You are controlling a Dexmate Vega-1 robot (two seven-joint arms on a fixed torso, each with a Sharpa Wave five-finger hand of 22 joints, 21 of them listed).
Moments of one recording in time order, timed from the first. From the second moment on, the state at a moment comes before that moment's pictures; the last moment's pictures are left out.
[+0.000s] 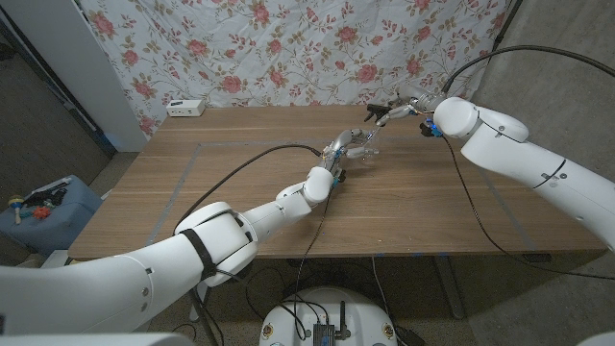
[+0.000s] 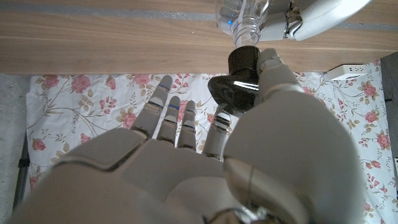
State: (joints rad) left arm 0.36 -0.03 0.92 -0.53 0.06 -0.54 0.44; left_hand 1.07 -0.03 0.40 -0.21 0.23 0.69 -0.01 0.31 0.21 0.71 -0.06 0.37 0.35 0.79 -0.04 0.21 0.20 0.20 -0.04 0.18 0.16; right arm -0.55 -0.93 -0.62 -2.07 -0.12 -0.70 0.15; right_hand 0.90 -0.06 0.41 -0.15 0.19 0.89 -0.08 0.44 0.25 0.28 0.09 0.22 0.20 0.24 0.10 0.23 0.21 0.46 0.10 0.20 0.17
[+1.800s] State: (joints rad) left arm 0.31 -0.08 0.97 -0.40 -0.03 -0.56 0.43; left_hand 1.07 -0.03 0.40 -0.21 0.22 0.70 -0.01 0.31 0.21 0.72 -0.06 0.37 0.35 0.80 -0.04 0.21 0.20 0.20 -0.04 0.18 0.16; right arm -0.52 -0.98 -0.58 -2.11 -0.04 -0.73 0.14; right_hand 0.91 -0.05 0.42 -0.15 0.19 0.90 -0.08 0.44 0.24 0.30 0.09 0.22 0.20 0.26 0.10 0.23 0.20 0.47 0.11 0.20 0.17
